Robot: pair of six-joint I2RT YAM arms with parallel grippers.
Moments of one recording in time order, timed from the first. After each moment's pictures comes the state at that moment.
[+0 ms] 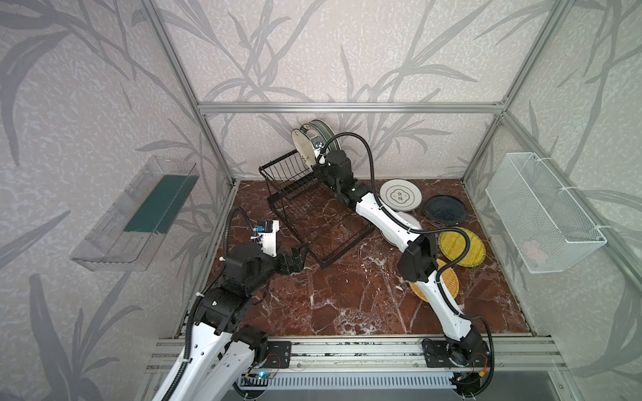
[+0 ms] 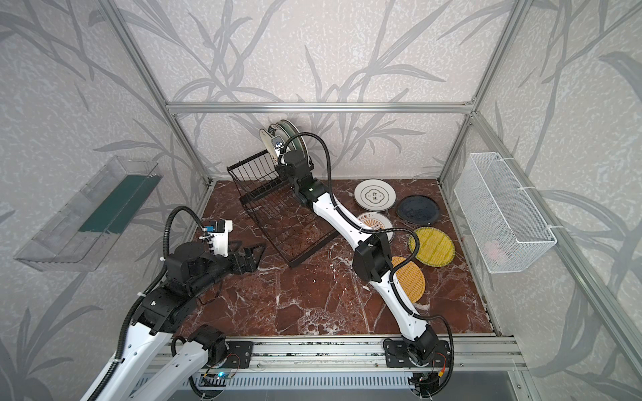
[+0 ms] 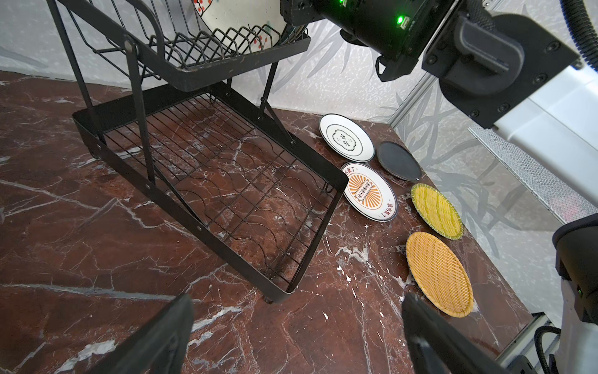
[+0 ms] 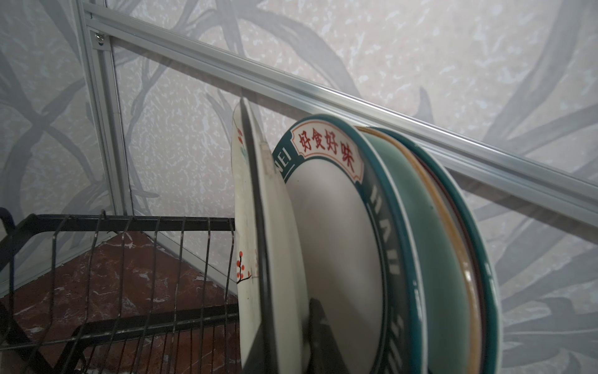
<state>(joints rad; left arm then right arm) -0.35 0.60 0.75 -0.53 0.15 -0.36 0.72 2.48 2.55 -0.10 0.33 -0.21</state>
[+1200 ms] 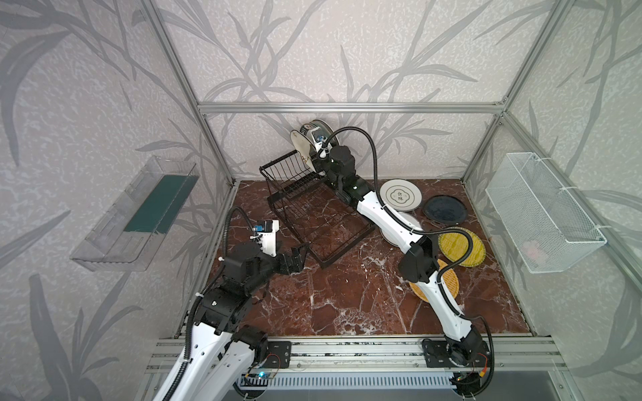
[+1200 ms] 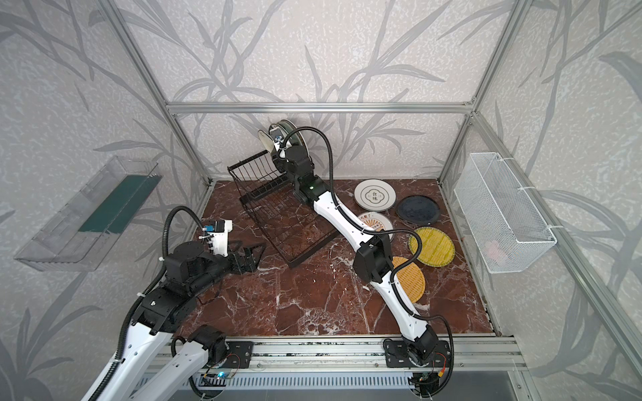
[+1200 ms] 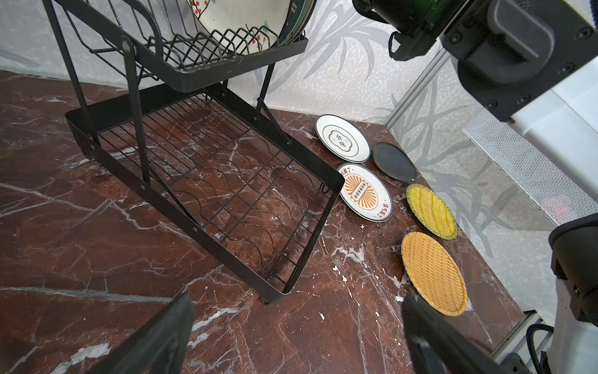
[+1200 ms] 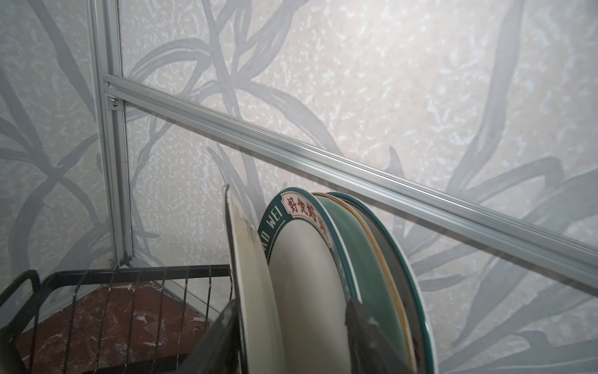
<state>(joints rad) -0.34 0.60 0.75 -0.52 0.17 -0.36 0.73 2.46 2.58 -0.02 0.33 -0.24</state>
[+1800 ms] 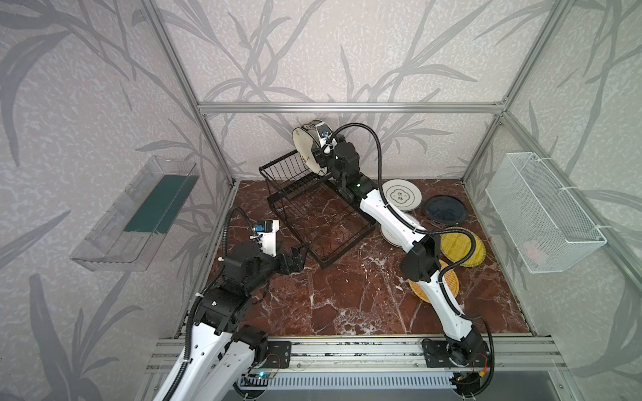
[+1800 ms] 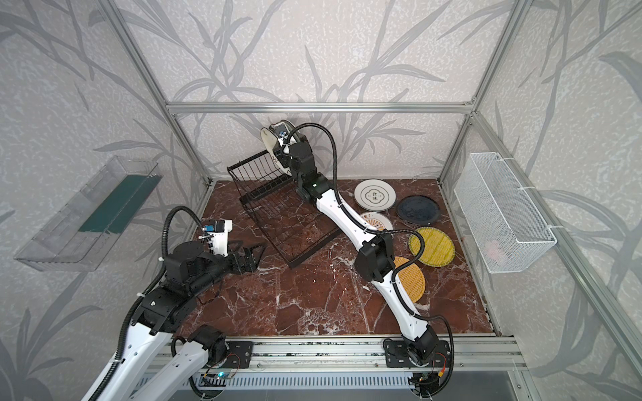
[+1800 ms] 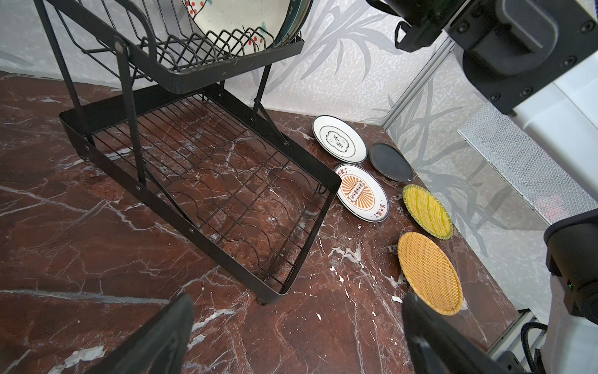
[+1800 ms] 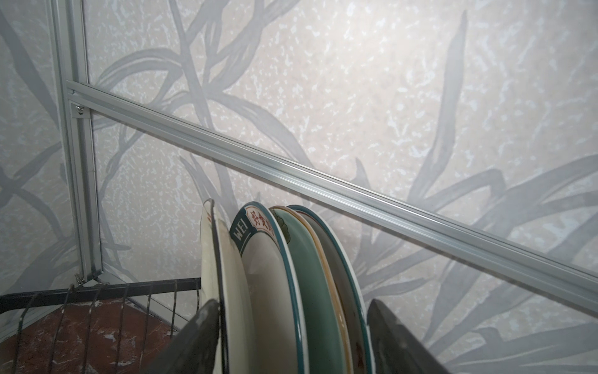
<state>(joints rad) -0.34 0.60 0.75 -0.51 0.18 -0.37 0.70 2.45 2.59 -0.01 0.37 -0.28</state>
